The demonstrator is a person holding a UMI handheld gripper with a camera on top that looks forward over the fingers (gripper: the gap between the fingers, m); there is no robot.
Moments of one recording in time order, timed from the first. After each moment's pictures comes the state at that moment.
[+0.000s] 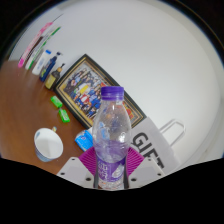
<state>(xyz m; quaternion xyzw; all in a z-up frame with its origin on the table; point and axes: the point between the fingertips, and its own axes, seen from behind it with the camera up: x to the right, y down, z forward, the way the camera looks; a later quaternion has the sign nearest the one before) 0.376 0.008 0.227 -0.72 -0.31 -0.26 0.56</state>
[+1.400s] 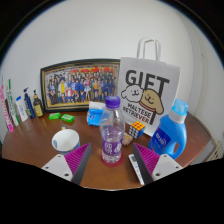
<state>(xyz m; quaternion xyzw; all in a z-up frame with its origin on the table) 0.401 -0.077 0.120 -0.87 0.02 -0.03 0.50</state>
